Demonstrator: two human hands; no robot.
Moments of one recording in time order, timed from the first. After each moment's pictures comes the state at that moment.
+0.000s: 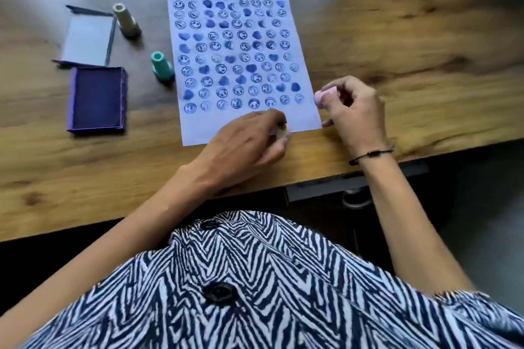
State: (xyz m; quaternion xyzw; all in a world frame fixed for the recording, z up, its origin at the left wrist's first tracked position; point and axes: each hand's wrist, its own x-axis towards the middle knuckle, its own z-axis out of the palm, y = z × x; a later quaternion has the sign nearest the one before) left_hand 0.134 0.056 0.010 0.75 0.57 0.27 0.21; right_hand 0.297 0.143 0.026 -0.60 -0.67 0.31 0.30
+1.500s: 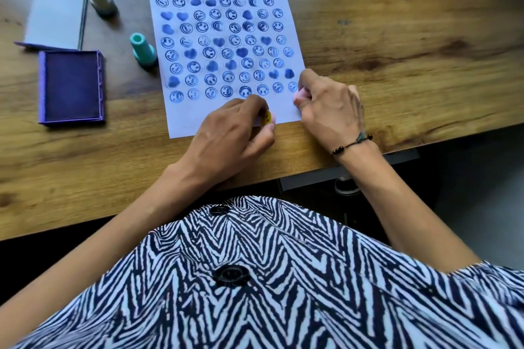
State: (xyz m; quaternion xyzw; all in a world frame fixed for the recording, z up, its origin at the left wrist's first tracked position) left_hand 0.131 0.054 0.007 0.71 0.61 0.30 0.20; right_hand 0.279 0.136 0.019 -0.54 -0.83 0.12 0.09
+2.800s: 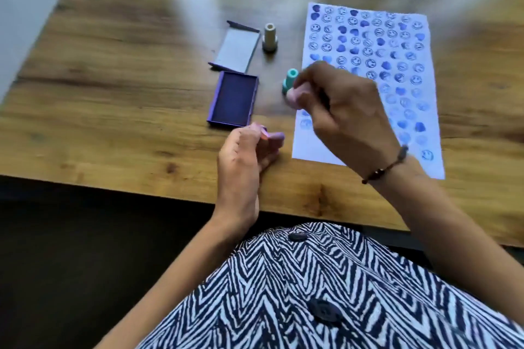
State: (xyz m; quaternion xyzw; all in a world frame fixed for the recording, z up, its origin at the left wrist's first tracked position) left_hand 0.069 -0.011 0.014 0.06 0.61 0.70 0.37; right_hand 0.138 0.097 0.072 -0.29 -0.87 0.32 0.24
